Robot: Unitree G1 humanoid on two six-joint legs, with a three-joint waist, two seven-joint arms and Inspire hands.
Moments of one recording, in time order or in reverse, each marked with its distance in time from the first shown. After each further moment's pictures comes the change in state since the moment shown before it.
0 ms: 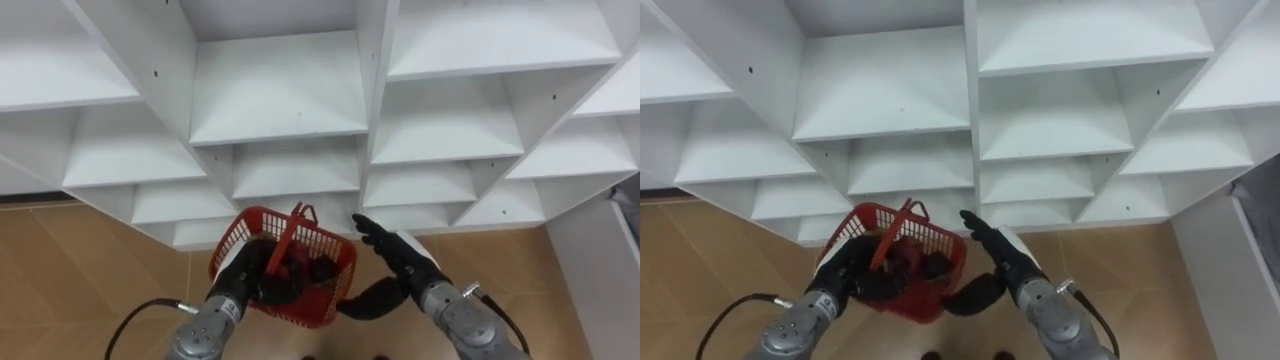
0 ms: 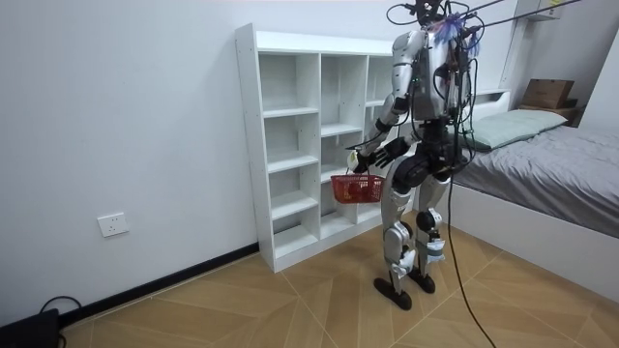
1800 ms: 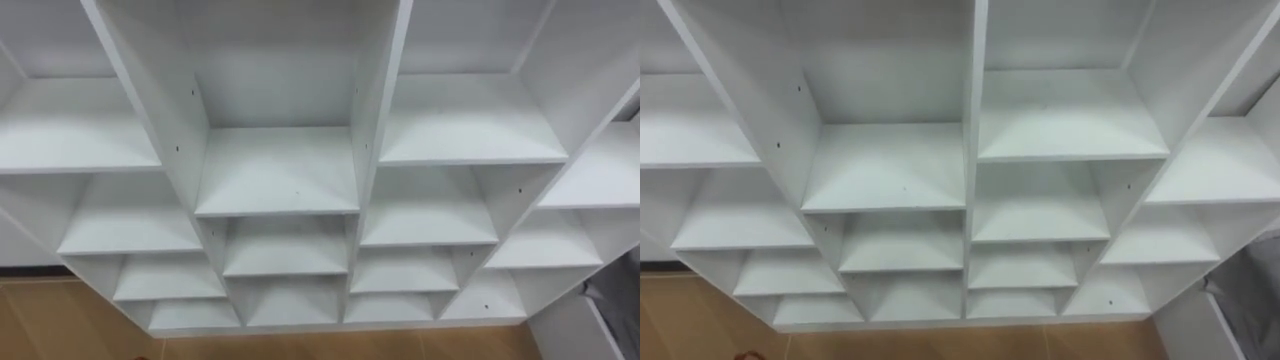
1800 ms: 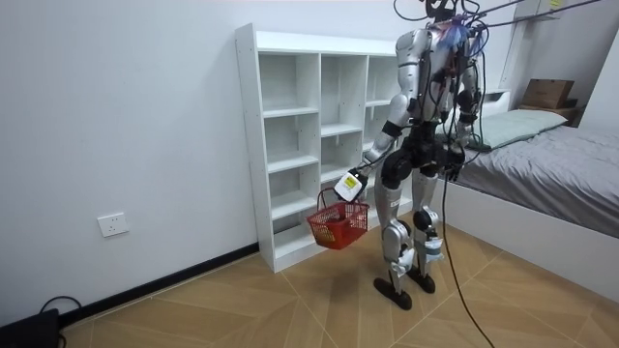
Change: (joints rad) left arm 0.339 0.026 0.505 0.332 -0.128 0.006 0.183; right arm 0.367 -0.001 -0.462 0.525 0.245 0.016 -0.226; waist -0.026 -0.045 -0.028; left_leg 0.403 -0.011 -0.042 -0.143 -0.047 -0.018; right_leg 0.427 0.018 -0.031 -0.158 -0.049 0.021
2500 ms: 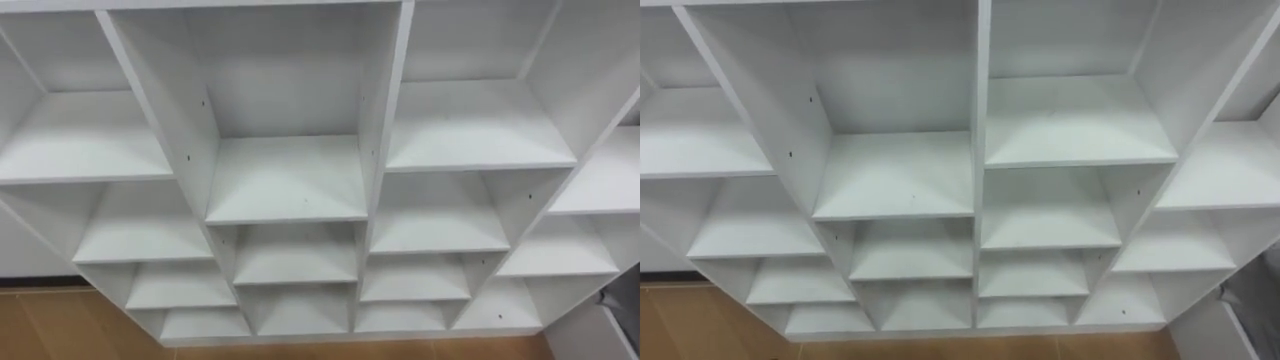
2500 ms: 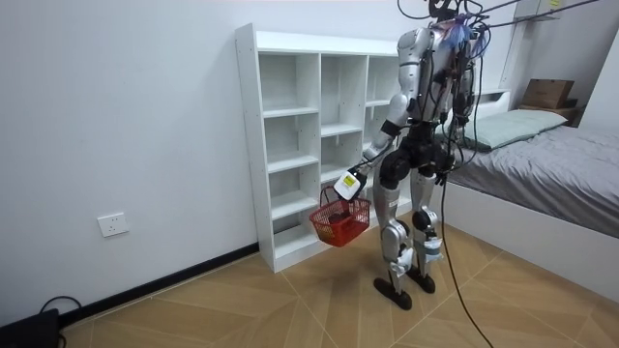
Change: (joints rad) left arm -0.034 -0.031 -0.045 0.006 0.162 0.038 -0.032; right arm -0.103 0.016 0.015 0.065 0.003 0.041 0.122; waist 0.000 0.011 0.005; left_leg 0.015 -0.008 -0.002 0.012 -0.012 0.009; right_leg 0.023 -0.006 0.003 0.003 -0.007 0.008
